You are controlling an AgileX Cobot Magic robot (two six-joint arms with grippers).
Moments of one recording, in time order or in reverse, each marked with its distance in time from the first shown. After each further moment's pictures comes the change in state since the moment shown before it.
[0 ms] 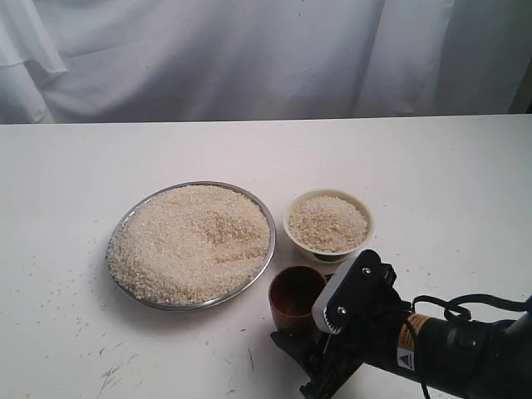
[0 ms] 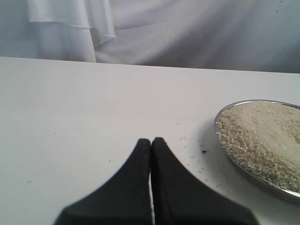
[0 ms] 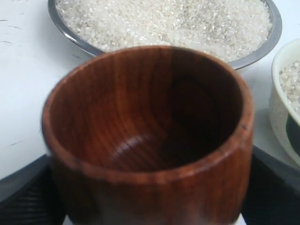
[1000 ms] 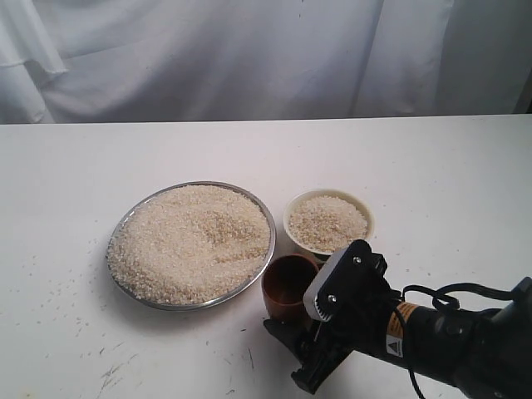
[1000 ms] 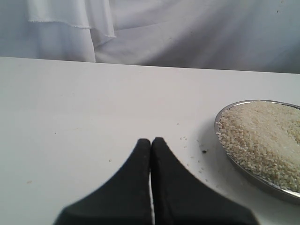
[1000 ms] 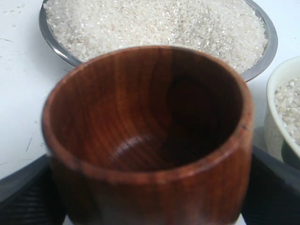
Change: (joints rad) left arm 0.000 0.000 0.000 0.000 0.000 0.000; right arm 0.000 0.017 -0.047 0.002 0.007 -0.005
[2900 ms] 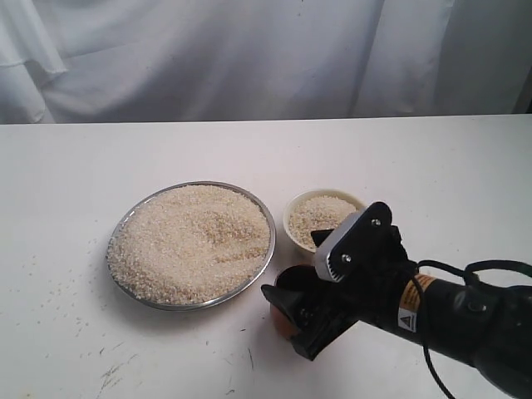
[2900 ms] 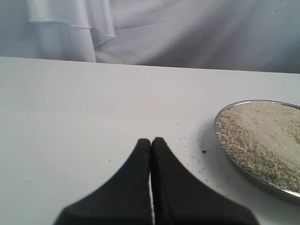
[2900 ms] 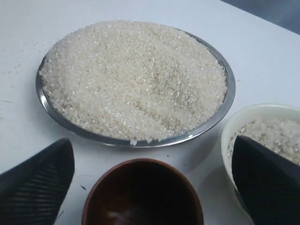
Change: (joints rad) left arm 0.000 0.000 0.000 0.000 0.000 0.000; right arm 0.006 -0.208 -0.002 0.034 0.125 0.092
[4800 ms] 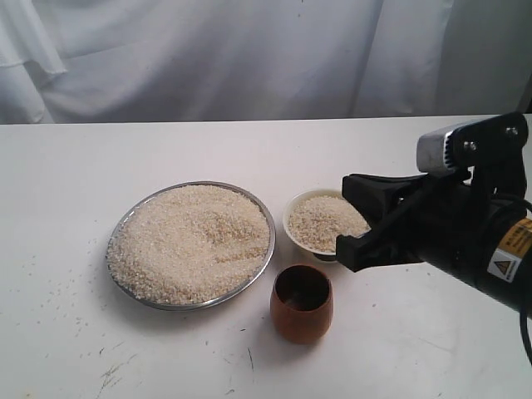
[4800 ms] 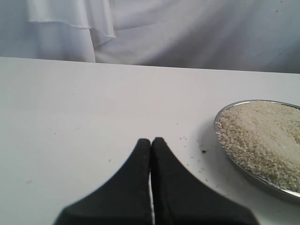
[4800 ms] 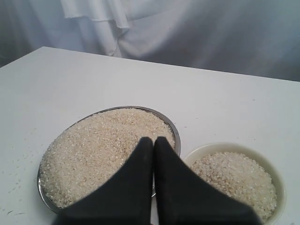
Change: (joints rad) left arm 0.000 0.000 0.000 0.000 0.000 0.000; right arm 0.000 -0.484 0.000 0.272 0.334 0.143
